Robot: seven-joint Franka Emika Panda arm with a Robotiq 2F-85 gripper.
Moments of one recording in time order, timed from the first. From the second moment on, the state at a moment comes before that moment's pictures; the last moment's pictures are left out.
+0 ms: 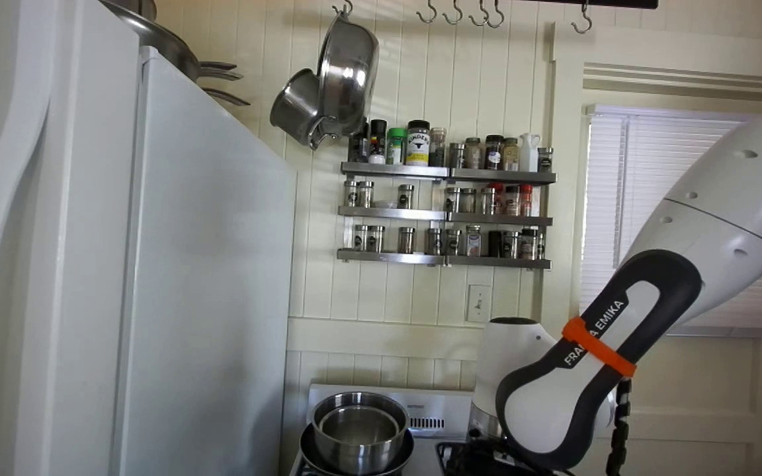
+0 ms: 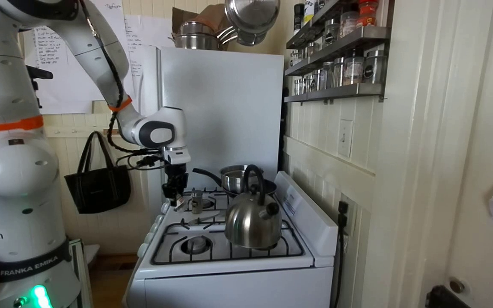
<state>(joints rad) 0.12 -0.14 0.25 -2.75 0.18 2.68 1.11</state>
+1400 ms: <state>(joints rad) 0.13 0.12 0.33 -2.75 -0.26 3.06 1.52</state>
